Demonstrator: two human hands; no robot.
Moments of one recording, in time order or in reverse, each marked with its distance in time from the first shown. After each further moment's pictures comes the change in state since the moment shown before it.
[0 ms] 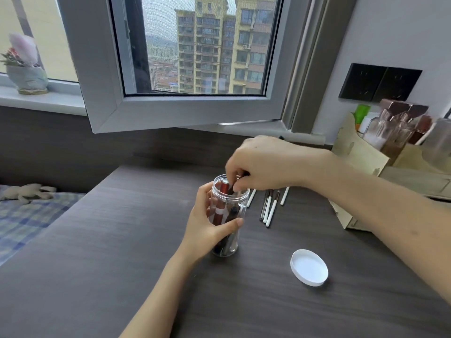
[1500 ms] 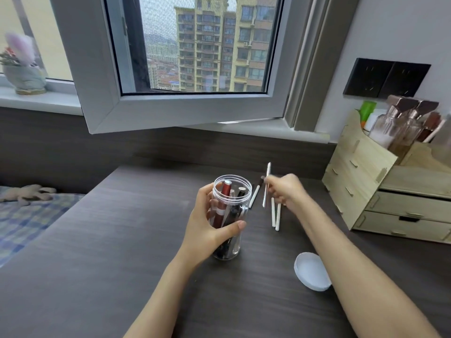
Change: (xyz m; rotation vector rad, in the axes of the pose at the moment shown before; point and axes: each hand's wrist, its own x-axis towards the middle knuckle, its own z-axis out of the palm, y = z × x) left_hand 0.001 -0.005 -0.001 -0.003 0.002 0.005; right_hand 0.031 0.083 0.165 1.391 0.445 1.145
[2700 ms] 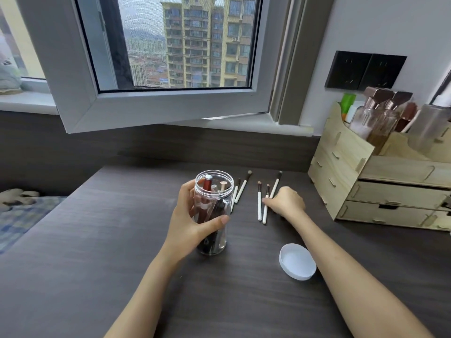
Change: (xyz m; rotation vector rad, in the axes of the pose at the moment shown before) left_hand 0.000 0.002 0.001 0.001 -0.006 0.010; right_hand 0.003 0.051 -0.024 -0.777 0.151 0.009
